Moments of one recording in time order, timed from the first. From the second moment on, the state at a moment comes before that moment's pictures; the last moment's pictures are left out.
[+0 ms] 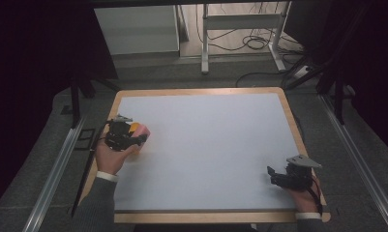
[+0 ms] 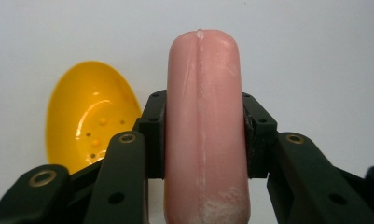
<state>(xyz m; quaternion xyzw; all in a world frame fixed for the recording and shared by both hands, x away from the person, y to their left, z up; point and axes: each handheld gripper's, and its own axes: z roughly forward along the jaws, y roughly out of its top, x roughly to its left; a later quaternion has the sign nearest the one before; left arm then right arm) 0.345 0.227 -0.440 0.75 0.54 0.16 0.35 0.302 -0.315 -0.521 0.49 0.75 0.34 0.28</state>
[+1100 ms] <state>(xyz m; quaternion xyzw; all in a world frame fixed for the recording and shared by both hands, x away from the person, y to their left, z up) 0.373 0.257 -0.460 0.73 0.58 0.16 0.32 0.303 -0.316 -0.522 0.49 0.75 0.34 0.28</state>
